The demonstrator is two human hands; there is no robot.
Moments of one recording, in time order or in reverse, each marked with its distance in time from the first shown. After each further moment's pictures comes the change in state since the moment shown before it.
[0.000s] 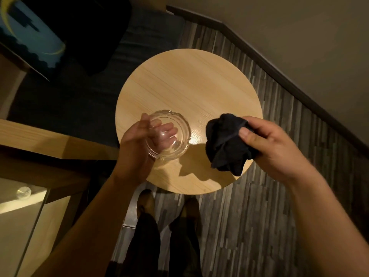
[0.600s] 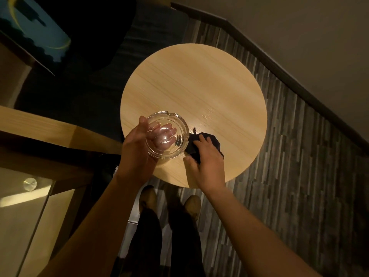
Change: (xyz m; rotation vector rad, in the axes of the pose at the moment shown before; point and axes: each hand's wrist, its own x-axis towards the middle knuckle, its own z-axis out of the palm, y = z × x) left_hand 0.000 -0.023 -0.025 -0.098 0.081 -0.028; right_hand 0.031 0.159 0.098 -0.960 0.345 0.022
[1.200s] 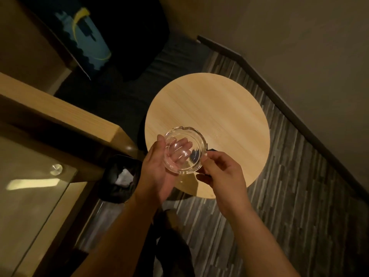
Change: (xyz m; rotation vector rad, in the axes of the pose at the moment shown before) left_hand -0.066 0.007 -0.001 -0.243 -0.111 0.092; right_hand -0.043 -0.111 -0.101 0.988 -0.061 0.348
